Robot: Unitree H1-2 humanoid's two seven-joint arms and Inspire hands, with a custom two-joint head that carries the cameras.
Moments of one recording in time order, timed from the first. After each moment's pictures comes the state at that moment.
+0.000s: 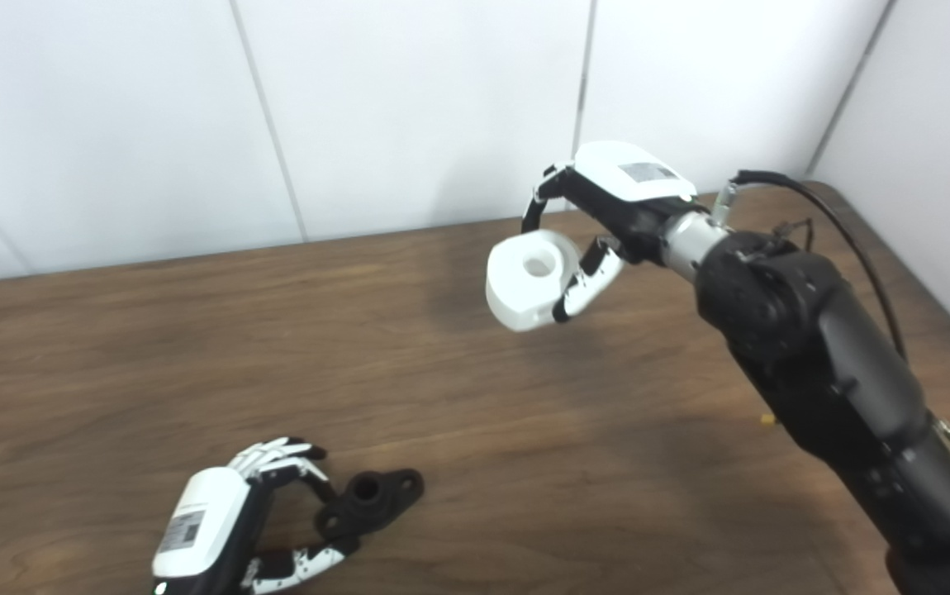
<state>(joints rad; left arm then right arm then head) 0.15 0.21 -0.35 -0.28 0.87 0.00 -0.01 -0.50 -0.65 0.21 -0.50 -0.64 0.43 0.65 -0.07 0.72</state>
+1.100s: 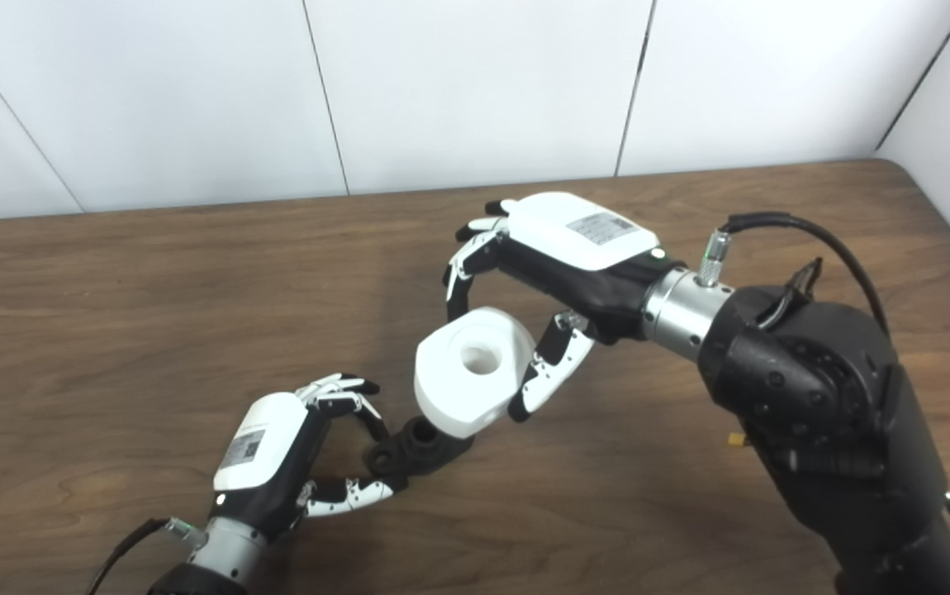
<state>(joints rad) 0.11 0.15 -0.37 -0.35 0.85 0.14 -0.16 -0.46 -0.46 0.21 -0.81 -0.64 0.46 0.97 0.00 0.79</state>
